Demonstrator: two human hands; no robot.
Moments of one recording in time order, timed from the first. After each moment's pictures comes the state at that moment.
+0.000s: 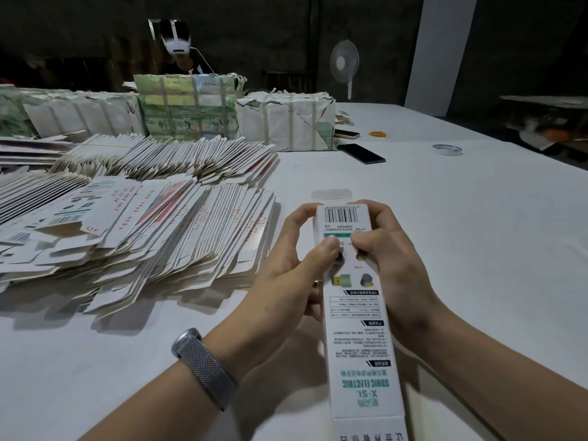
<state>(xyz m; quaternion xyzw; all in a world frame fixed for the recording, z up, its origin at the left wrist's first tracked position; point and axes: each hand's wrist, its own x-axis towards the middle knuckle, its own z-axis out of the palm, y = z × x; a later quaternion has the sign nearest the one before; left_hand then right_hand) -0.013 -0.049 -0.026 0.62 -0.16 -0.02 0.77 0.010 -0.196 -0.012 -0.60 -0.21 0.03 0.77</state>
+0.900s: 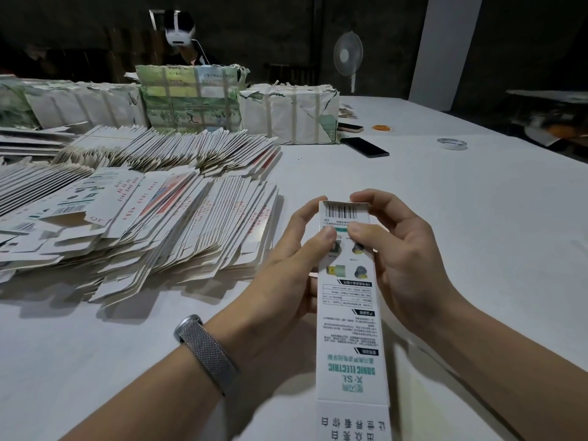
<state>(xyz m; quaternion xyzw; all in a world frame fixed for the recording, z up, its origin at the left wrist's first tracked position) -0.014 -0.048 -0.024 0.59 -0.11 -0.08 0.80 0.010 -0.198 -0.006 -0.60 -0.17 -0.03 0.78</state>
